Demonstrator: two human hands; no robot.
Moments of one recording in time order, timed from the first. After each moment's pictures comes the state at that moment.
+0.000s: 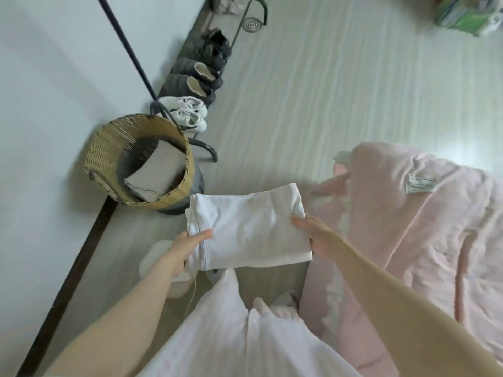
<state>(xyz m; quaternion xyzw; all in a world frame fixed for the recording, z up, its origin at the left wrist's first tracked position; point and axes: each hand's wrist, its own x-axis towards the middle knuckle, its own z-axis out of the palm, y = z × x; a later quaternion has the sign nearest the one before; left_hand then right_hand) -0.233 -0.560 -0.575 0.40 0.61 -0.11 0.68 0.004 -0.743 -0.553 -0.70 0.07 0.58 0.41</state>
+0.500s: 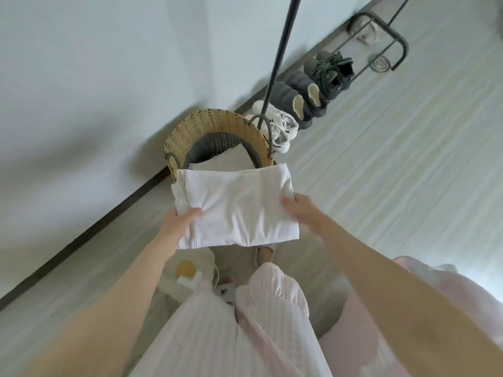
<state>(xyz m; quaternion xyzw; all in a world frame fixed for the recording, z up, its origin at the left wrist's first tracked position) -0.311 -0.361 -0.600 0.28 0.72 0.14 0.62 -0.042 -0.390 -0.579 -0.76 -0.22 0.58 0.17</state>
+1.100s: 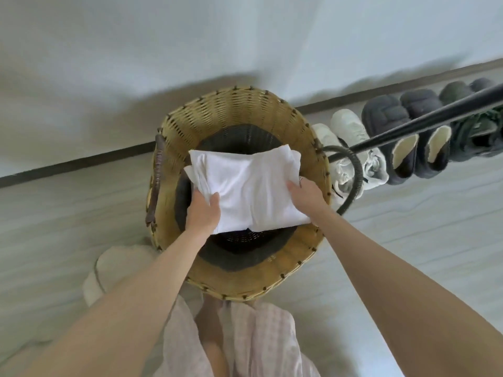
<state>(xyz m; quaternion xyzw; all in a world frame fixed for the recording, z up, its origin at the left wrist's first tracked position) -0.233 -0.195 -0.881 0.24 0.83 0.19 0.47 -0.042 -0.101 -0.858 -0.71 -0.49 0.50 -0.05</state>
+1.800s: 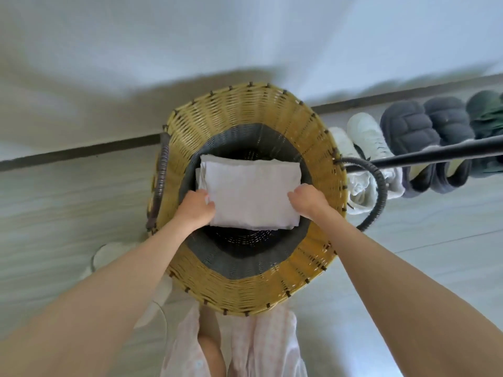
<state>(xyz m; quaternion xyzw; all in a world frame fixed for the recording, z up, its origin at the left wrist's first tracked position) -0.279 -0.177 -0.947 0.33 0.79 -0.03 0.51 -0.066 -0.077 -0.925 -0.65 -0.56 0.45 -0.26</state>
